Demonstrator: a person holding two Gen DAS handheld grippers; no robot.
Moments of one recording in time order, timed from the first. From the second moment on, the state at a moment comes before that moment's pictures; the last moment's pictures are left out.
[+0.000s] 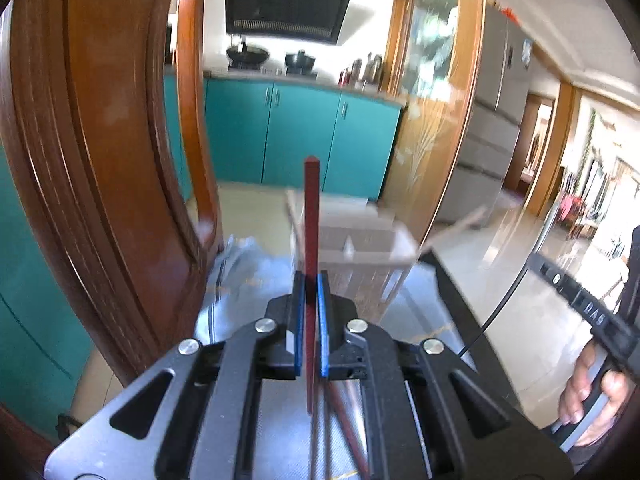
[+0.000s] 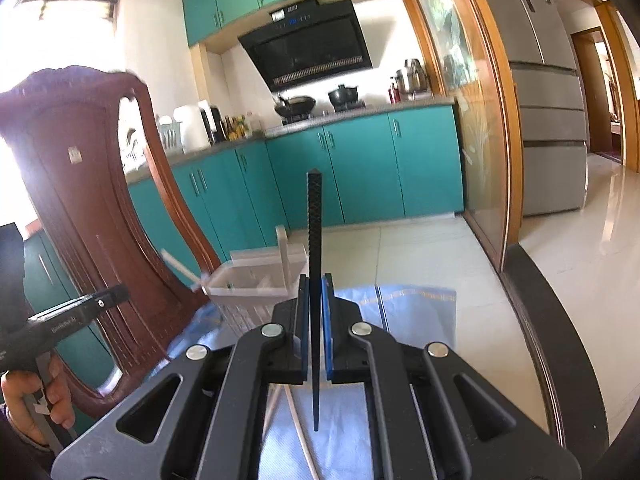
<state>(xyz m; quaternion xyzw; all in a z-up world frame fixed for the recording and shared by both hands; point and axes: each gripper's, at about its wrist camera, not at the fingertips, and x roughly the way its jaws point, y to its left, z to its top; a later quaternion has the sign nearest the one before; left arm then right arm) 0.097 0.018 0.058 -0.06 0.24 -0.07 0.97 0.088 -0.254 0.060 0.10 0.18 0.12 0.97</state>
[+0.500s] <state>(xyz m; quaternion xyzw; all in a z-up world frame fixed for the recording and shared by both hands) 0.142 0.027 0.154 -0.11 0.08 -0.05 0.99 0.155 -0.220 0.146 0.15 0.09 0.14 0.98</state>
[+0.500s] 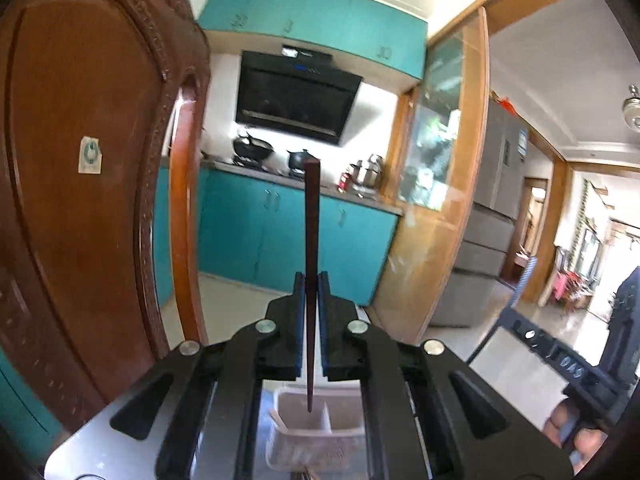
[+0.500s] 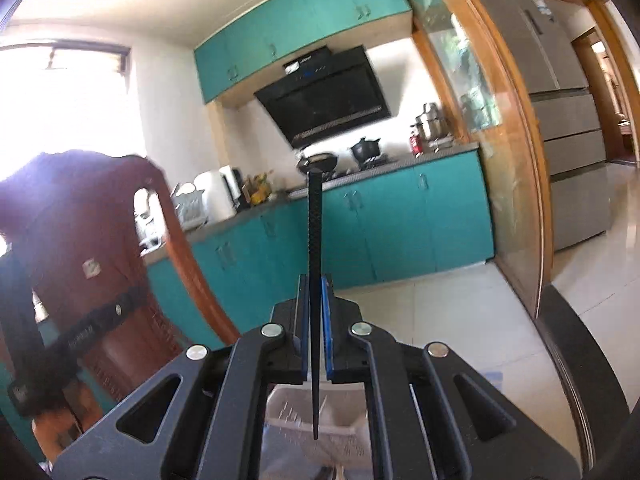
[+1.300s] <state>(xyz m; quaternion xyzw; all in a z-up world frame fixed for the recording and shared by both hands) 0.217 -0.009 0.059 -0.06 0.20 -0.01 0.98 0.181 -0.167 0.069 0.04 0.14 0.11 0.98</state>
